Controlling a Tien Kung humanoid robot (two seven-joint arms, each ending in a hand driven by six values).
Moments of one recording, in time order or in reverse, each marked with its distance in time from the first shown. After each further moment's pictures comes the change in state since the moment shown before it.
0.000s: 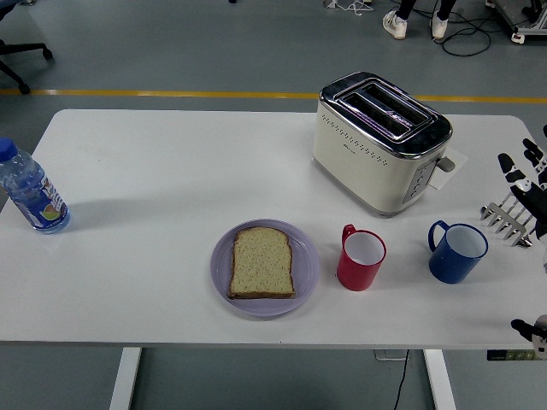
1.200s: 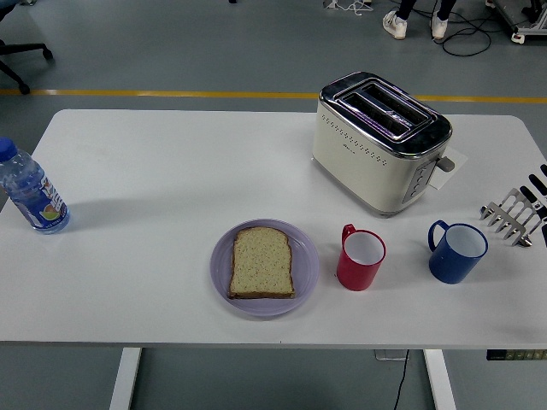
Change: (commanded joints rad) left arm 0.011 0.000 0.008 0.003 0.001 -0.001 0.000; right arm -0.043 0.035 0.205 -0.020 0.362 0.123 -0.377
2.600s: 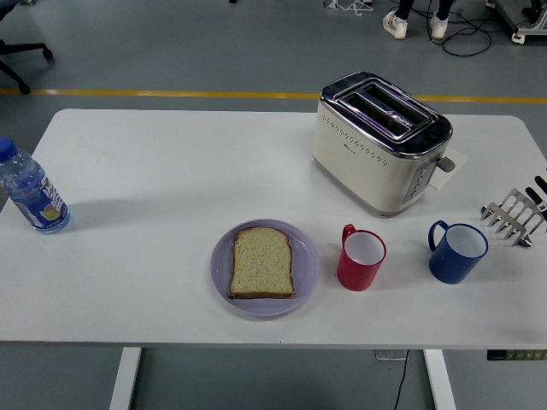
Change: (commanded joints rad) left arm -0.013 0.000 -0.010 -0.001 0.004 -0.001 0.002; right arm -0.005 0.015 0.025 0.004 -0.004 -0.017 0.012
